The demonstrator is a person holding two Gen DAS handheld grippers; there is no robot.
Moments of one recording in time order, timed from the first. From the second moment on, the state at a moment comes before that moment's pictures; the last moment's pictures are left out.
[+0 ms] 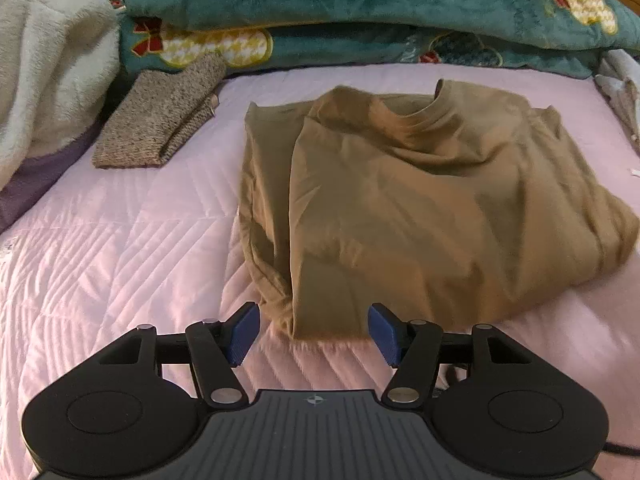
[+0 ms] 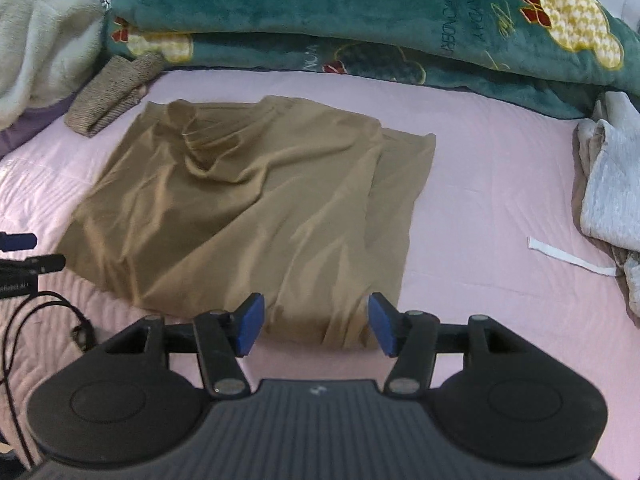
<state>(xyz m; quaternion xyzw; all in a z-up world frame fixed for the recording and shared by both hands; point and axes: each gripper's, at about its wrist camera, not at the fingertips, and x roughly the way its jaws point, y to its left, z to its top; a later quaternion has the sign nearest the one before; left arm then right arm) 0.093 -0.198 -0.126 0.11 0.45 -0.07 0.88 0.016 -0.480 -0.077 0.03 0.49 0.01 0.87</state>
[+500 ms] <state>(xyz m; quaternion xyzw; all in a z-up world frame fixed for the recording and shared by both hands) 0.128 -0.210 -0.159 0.12 0.48 -0.09 0.87 0.035 -0.496 -0.125 0.03 0.51 -0.01 0.86</state>
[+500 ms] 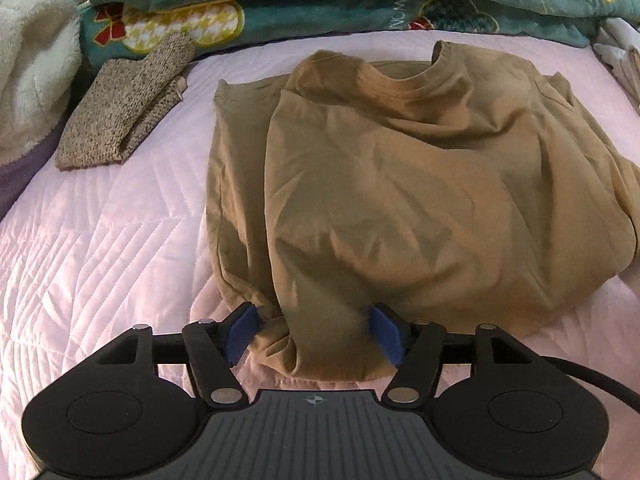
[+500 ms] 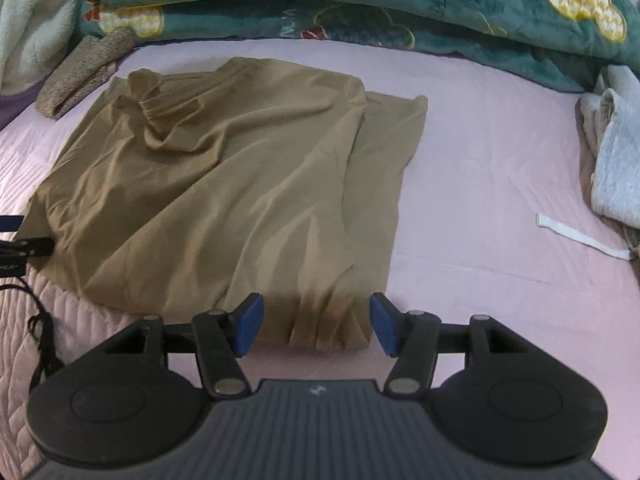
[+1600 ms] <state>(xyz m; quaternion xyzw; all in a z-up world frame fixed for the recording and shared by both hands) 0.136 -0.194 -0.149 0.04 0.48 -0.15 0.86 0.057 -0.491 -0.138 0.03 0.54 0.05 0.84</state>
